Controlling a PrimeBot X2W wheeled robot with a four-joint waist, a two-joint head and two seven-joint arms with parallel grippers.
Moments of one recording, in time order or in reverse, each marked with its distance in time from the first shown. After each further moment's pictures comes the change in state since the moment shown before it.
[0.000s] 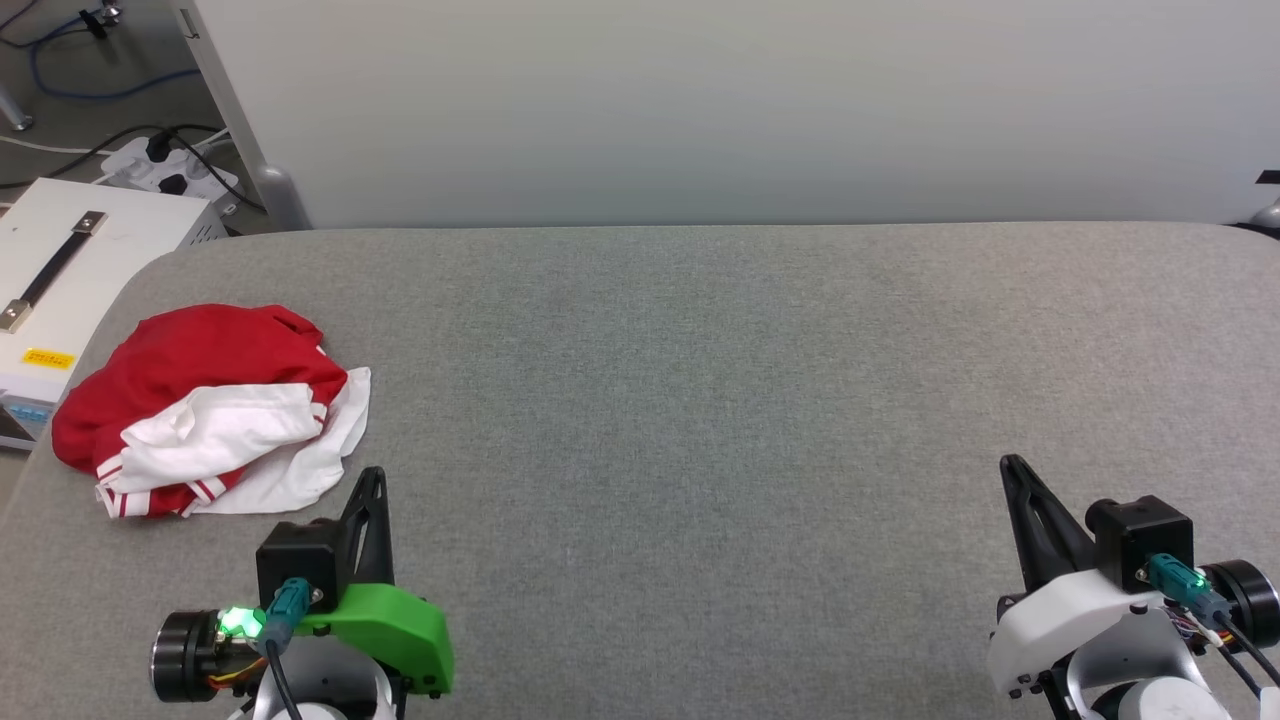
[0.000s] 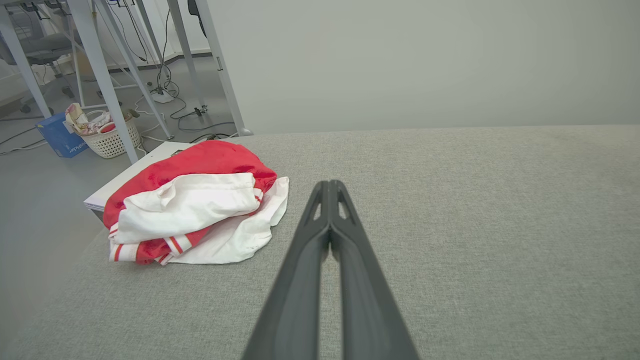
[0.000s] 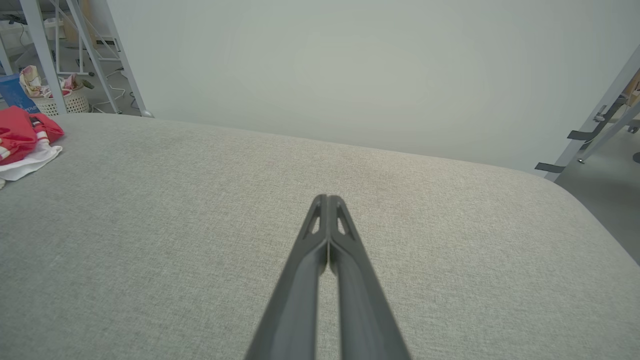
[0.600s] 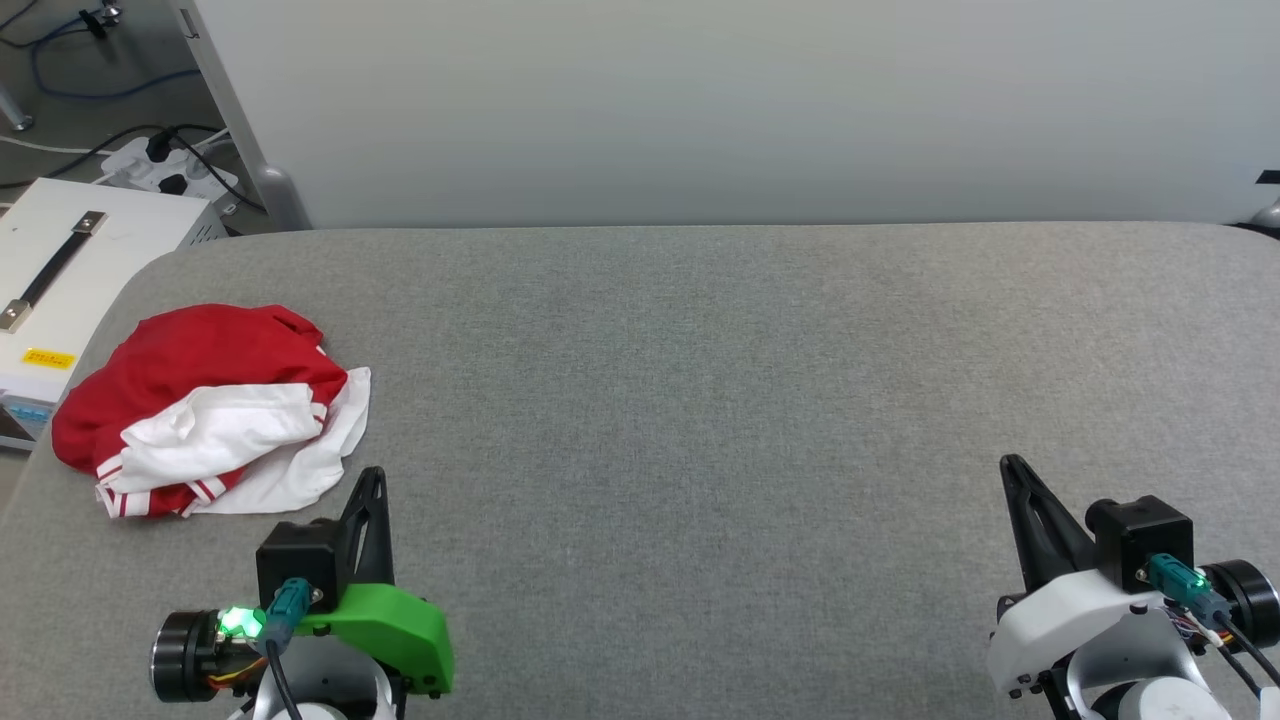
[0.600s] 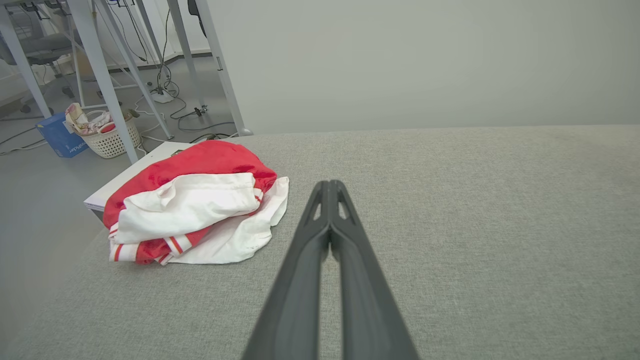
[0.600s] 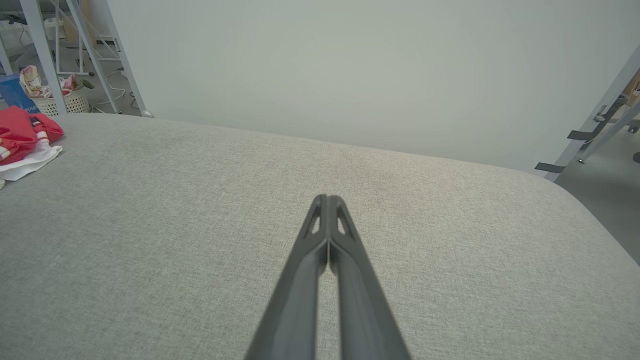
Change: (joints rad) left arm 0.000 0.000 0.000 0.000 0.000 0.000 0.000; right arm 0.000 0.000 0.000 0.000 0.000 0.000 0.000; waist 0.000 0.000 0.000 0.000
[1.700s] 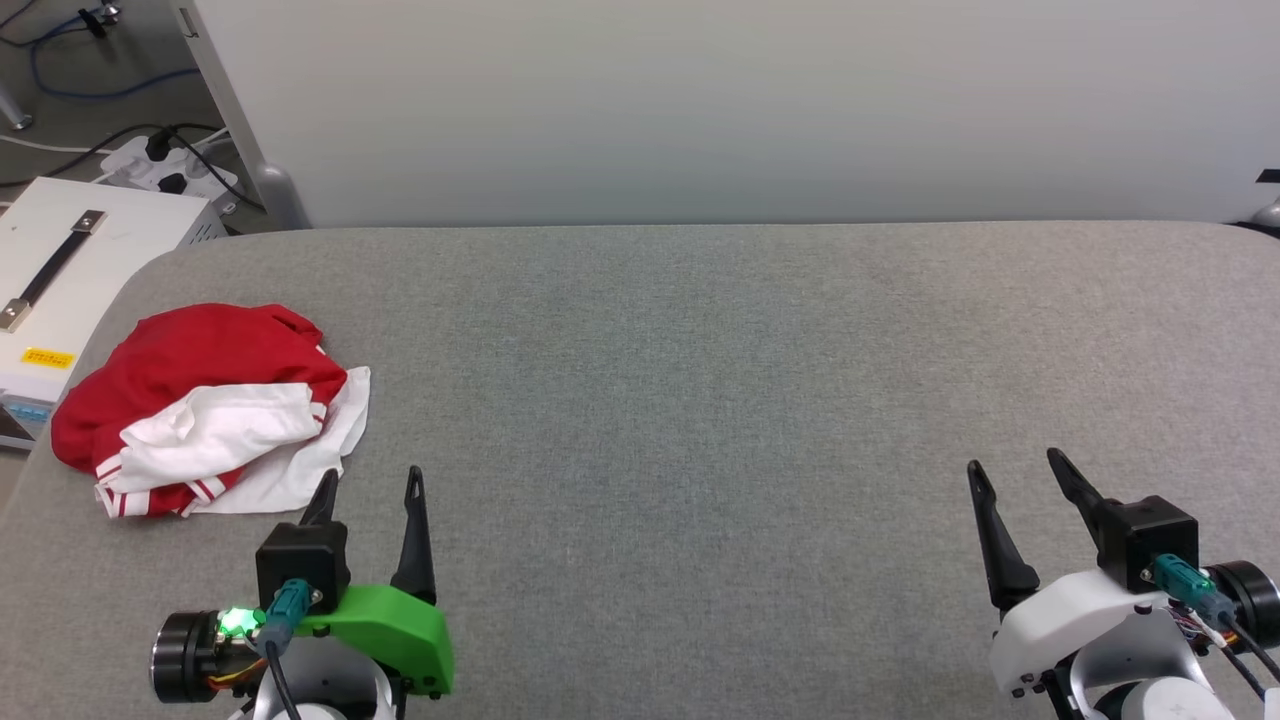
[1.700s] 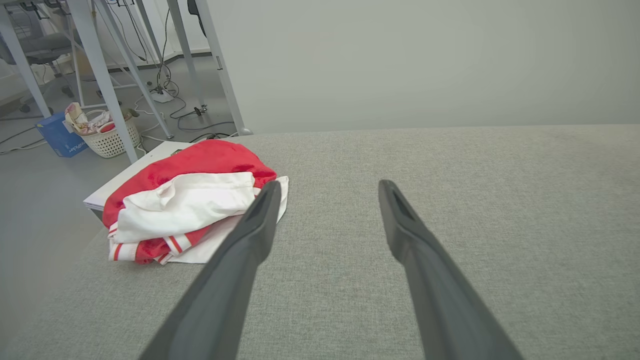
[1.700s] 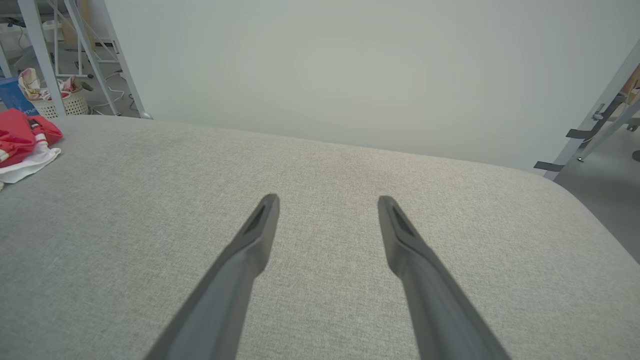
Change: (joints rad) left arm 0.001 0.000 0.000 0.000 -0.001 0.000 -0.002; right arm 0.000 0.000 -0.004 0.000 0.004 0.000 -0.002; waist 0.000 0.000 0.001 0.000
